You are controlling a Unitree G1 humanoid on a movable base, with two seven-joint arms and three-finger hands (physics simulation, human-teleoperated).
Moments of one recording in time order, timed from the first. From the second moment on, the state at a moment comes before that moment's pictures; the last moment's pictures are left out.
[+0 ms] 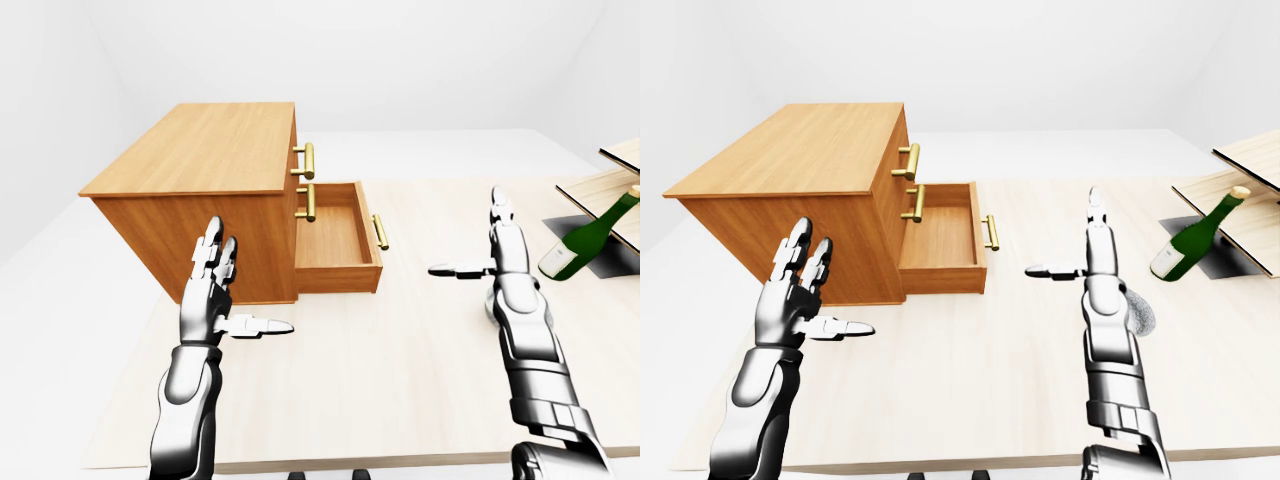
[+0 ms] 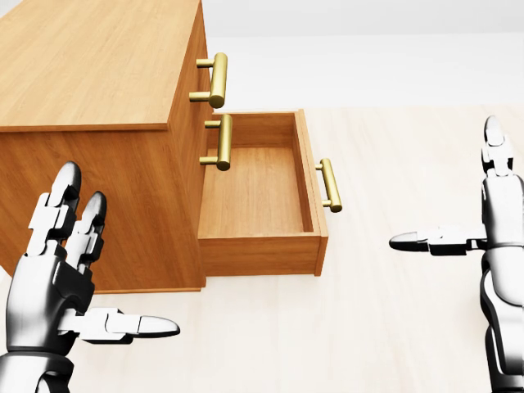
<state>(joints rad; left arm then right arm) 0.05 0.05 0.09 -0.37 -0.08 0.09 -0.12 -0.37 -0.33 -0.25 0.26 -0.18 0.05 -0.02</state>
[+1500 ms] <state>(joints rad) 0.05 0.04 0.08 -0.37 -0.07 0.09 -0.11 -0.53 -0.51 -0.21 0.78 -0.44 -0.09 -0.17</state>
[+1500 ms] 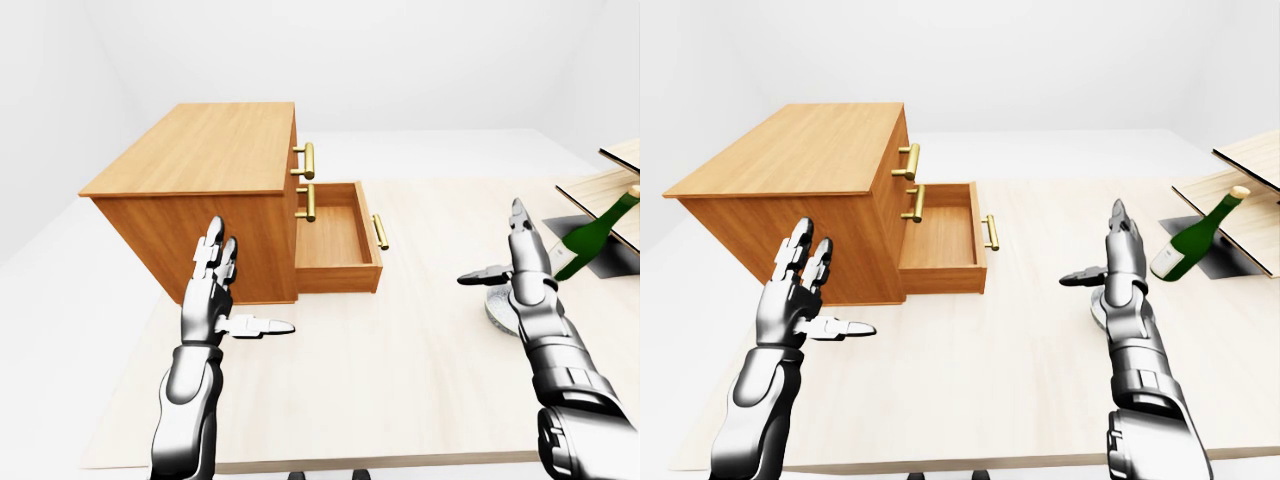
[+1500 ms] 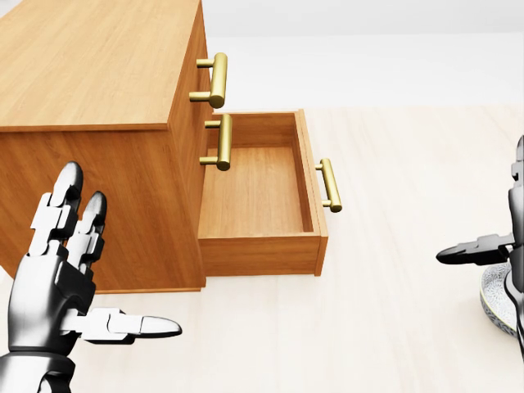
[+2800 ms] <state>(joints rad) 0.05 0.04 0.08 -0.37 -0.06 0.09 -0.11 -0.43 -0.50 -0.20 0.75 -0.62 -0.09 -0.19</state>
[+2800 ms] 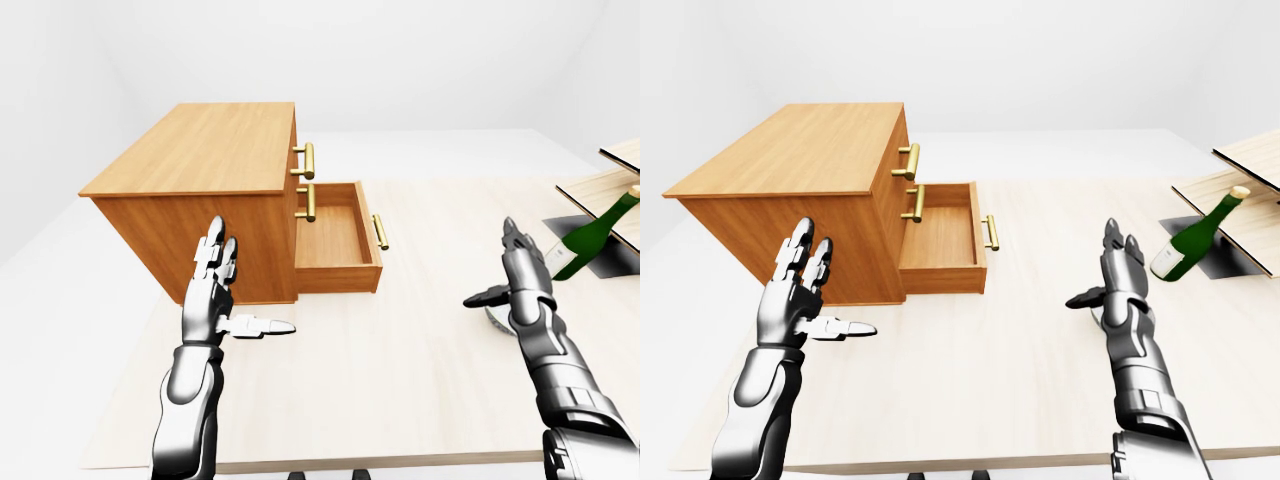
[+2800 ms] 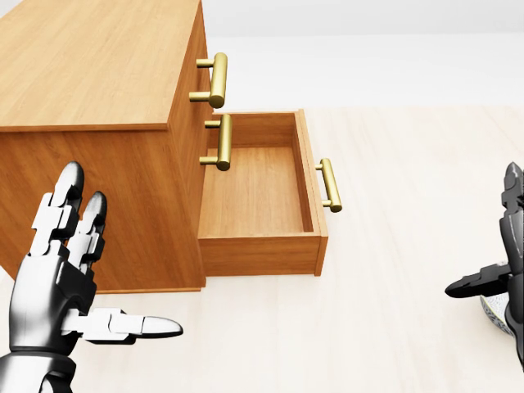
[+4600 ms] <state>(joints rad) 0.05 0.04 0.08 -0.37 -0.06 0.09 -0.11 -0.46 -0.51 -0.12 1.02 -0.69 -0.09 -0.29</state>
